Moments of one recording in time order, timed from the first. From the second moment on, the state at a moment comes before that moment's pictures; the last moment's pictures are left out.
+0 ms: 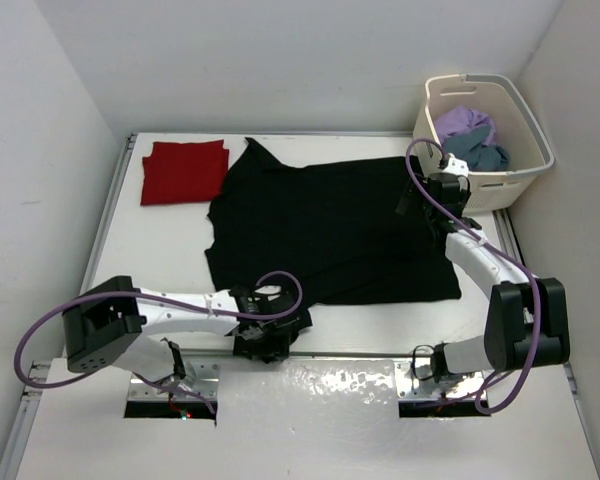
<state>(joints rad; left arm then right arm) -1.17 1.40 0.65 -0.69 -0.06 -1.13 0.09 1.40 0.79 0.01 0.28 0.33</state>
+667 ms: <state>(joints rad) -1.15 1.33 0.79 -0.70 -0.25 -1.00 0.04 1.14 0.63 -0.25 0.39 0.44</state>
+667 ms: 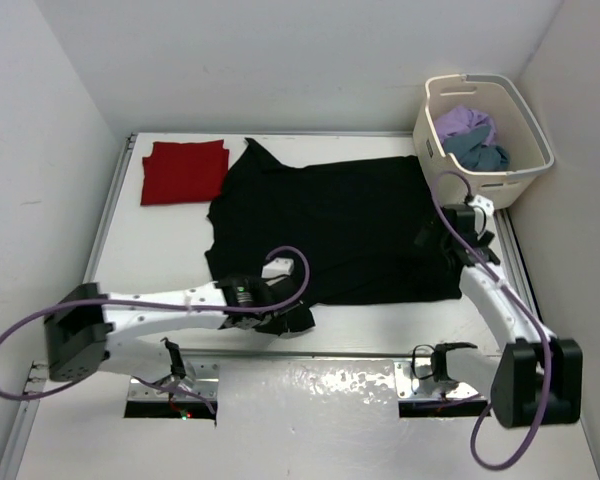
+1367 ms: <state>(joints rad) -0.88 1.20 0.67 -0.38 -0.17 -0.66 0.01 0.90 0.39 -0.51 0.46 0.51</state>
